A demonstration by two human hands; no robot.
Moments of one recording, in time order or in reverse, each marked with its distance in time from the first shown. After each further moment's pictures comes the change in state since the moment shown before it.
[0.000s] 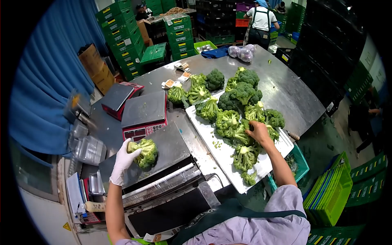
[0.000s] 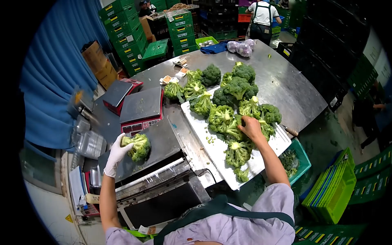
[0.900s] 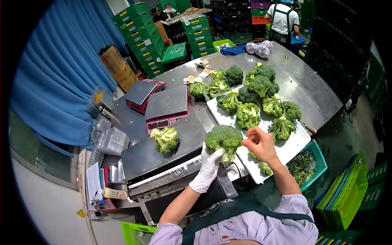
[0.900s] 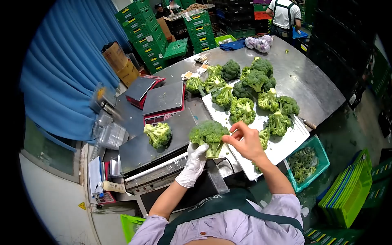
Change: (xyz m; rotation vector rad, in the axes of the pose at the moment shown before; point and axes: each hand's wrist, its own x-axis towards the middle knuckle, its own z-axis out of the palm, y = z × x) left_hand -0.120 0.129 0.177 -1.367 -0.347 0.007; right_hand -0.092 -0.185 -0.081 0.813 -0.001 0.007
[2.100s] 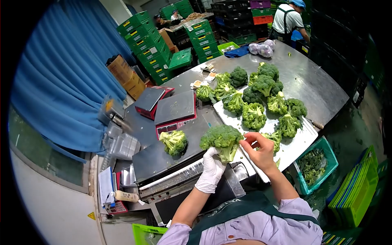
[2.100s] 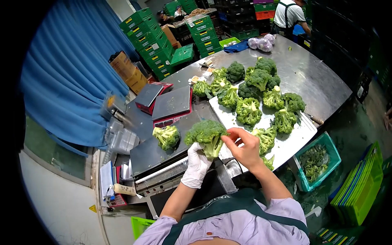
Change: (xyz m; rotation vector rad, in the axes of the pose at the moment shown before) left_hand -0.006 0.016 0.013 -0.374 0.110 -0.125; right_hand -0.022 -0.006 0.026 0.081 0.279 -0.261
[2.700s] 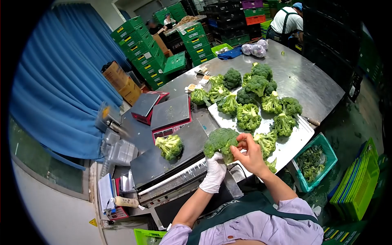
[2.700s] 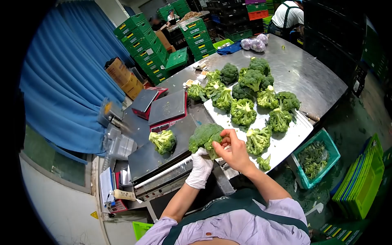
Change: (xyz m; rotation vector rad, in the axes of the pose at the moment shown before) left_hand 0.013 -0.030 -0.009 0.196 -0.050 0.160; right_hand -0.009 0.003 0.006 0.208 -0.145 0.271
